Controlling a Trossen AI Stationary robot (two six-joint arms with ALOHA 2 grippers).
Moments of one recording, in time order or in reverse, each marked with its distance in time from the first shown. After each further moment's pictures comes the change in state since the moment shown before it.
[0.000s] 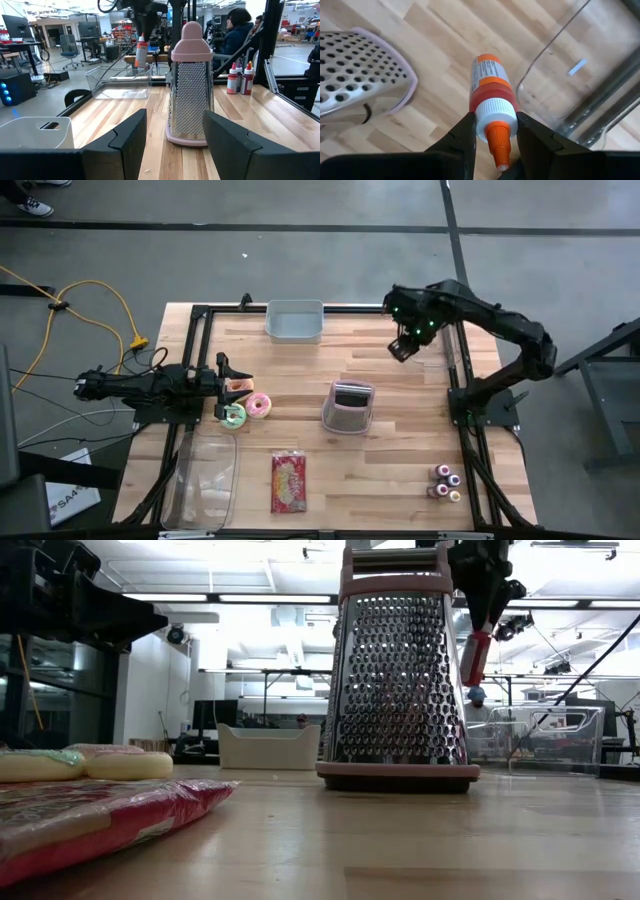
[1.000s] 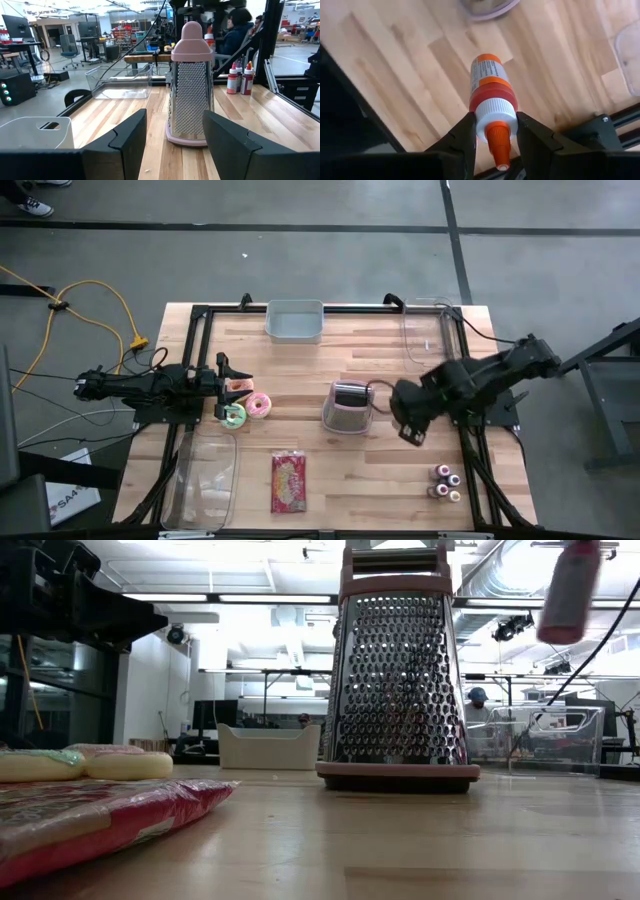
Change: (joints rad) left arm 0.000 0.000 0.000 0.000 0.000 0.000; right arm 0.796 0.009 0.000 -0.001 -0.017 0.453
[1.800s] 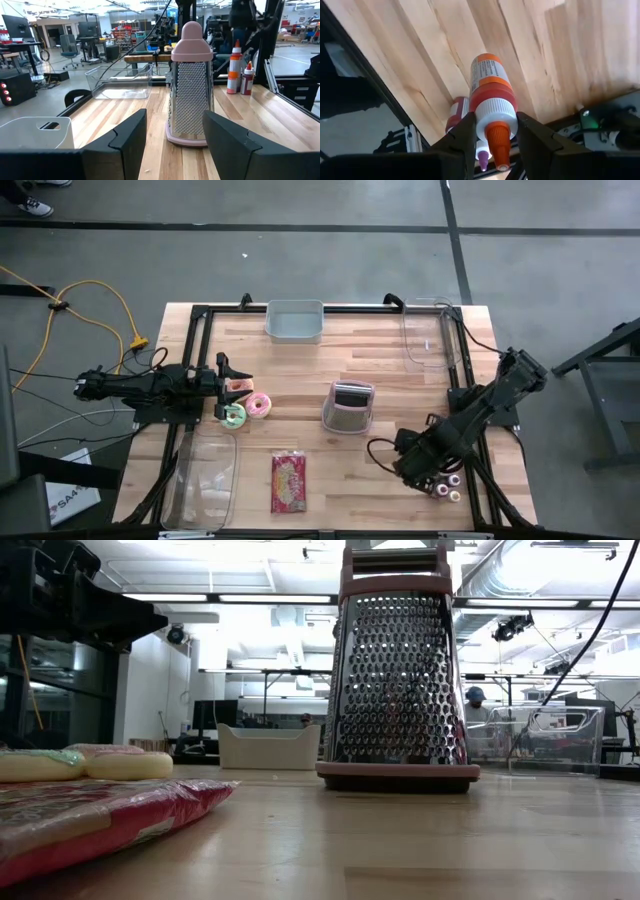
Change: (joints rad) left arm 0.000 0.000 0.000 0.000 0.000 0.000; right arm 0.319 0.171 0.006 0.028 -0.082 0.166
